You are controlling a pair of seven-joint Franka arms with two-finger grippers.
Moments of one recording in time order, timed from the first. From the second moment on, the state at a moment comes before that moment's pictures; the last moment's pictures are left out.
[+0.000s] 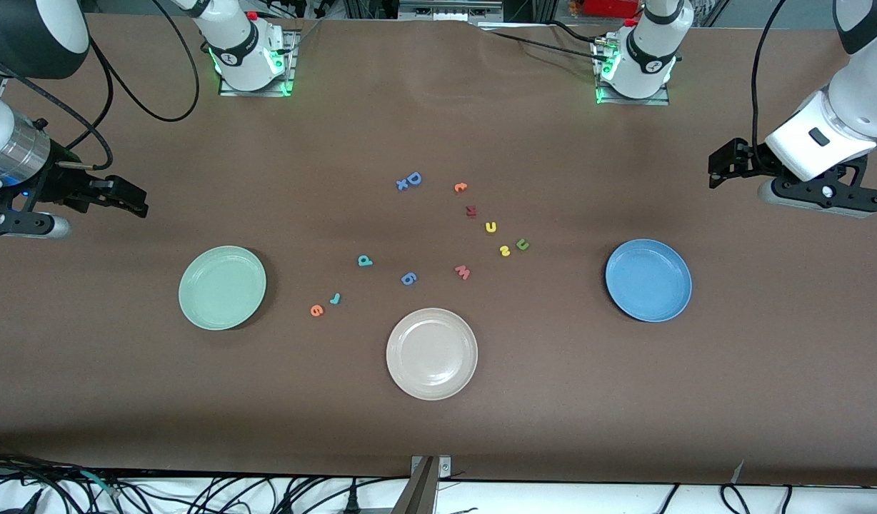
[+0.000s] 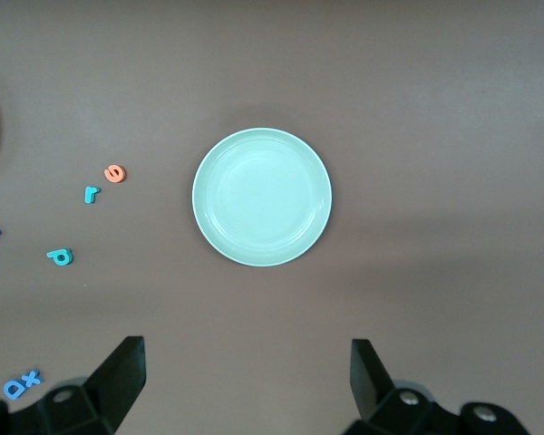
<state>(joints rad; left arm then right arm) -0.07 0.04 -0.04 -1.61 0.02 1.58 0.06 0.07 0.11 -0.01 -1.59 -0.02 1.68 0.13</state>
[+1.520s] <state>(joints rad) -0.15 0.10 -0.05 -1.63 -0.07 1.55 0.05 0.07 0.11 -0.01 -1.59 -0.02 1.68 0.13</state>
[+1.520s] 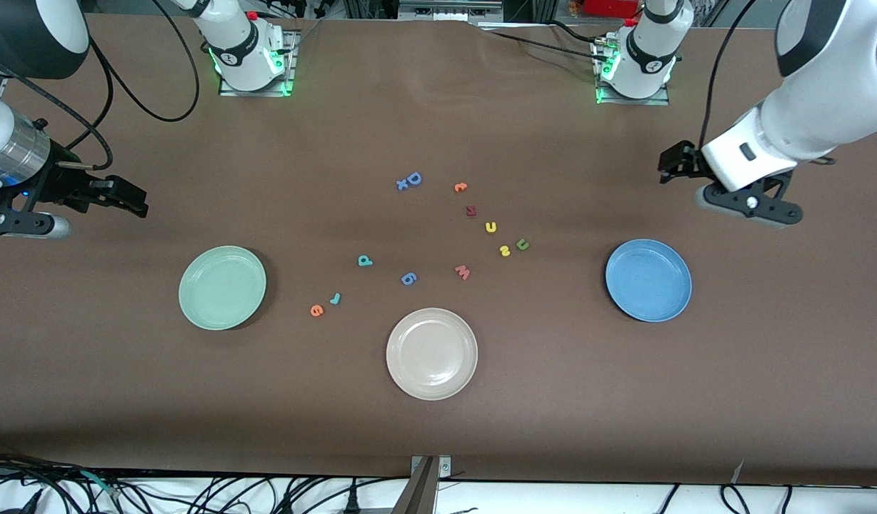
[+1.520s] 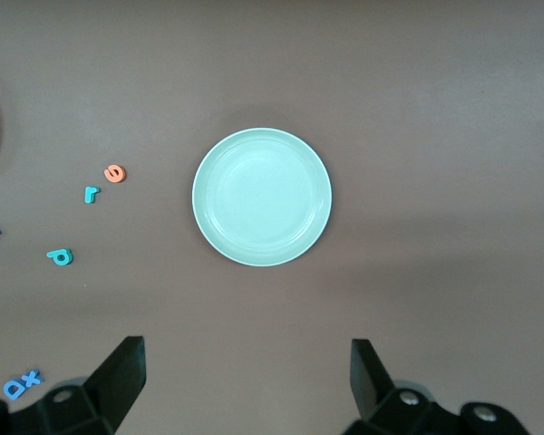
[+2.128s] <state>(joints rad) -0.40 0.32 -0.06 -1.64 -0.08 1.73 -0.04 0.09 0.19 0.00 -1.60 0.01 1.71 0.13</state>
